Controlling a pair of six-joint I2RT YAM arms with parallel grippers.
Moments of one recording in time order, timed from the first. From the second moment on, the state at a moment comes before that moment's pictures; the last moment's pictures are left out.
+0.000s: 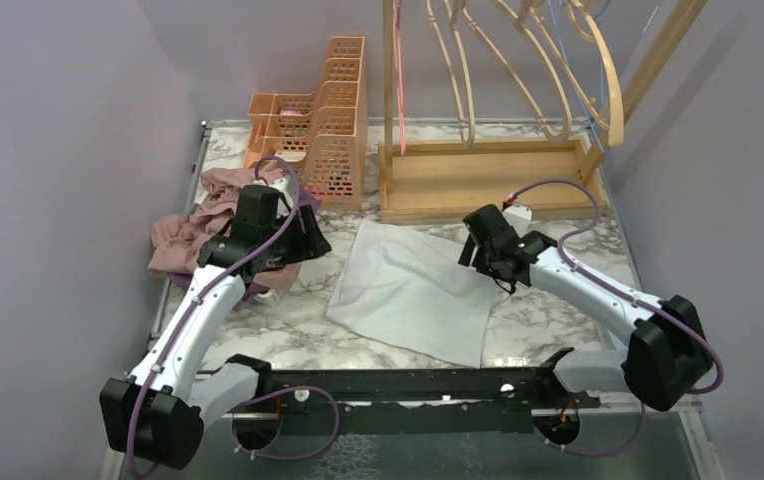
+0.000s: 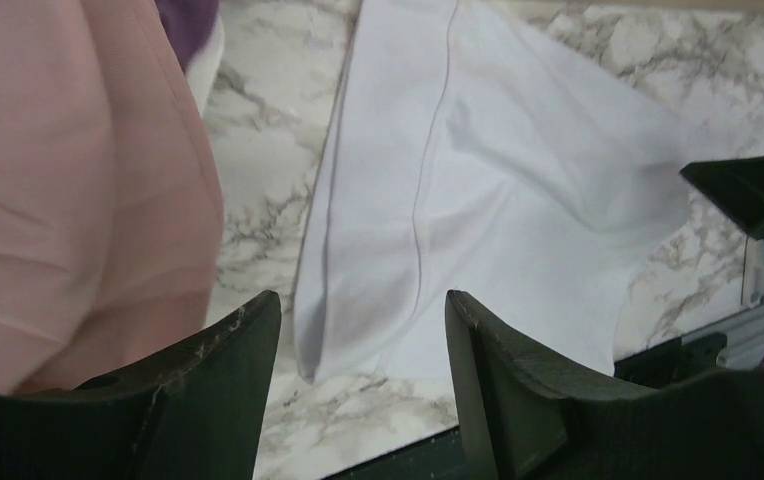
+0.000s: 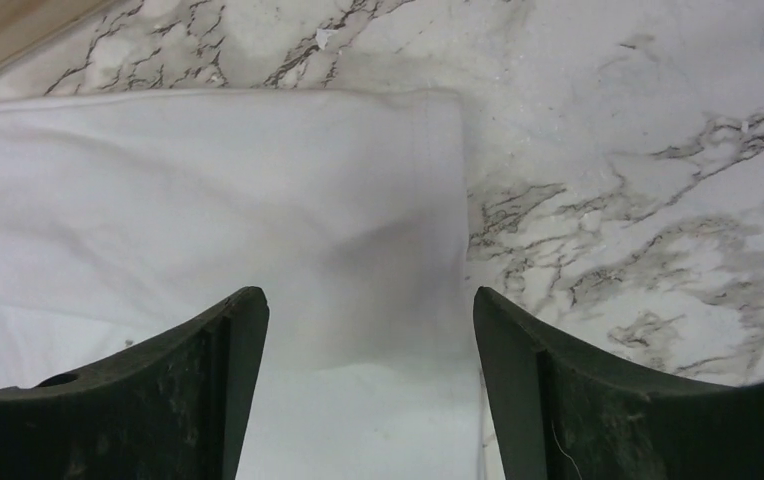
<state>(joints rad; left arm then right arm) -0.26 1.05 0.96 -0.66 0.22 -0.45 0.60 1.32 0.85 -0.62 0.47 0.88</state>
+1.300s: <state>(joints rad) -0.50 1.12 0.59 -0.59 0.09 -0.77 0.60 1.22 0.62 -0.84 0.02 0.93</state>
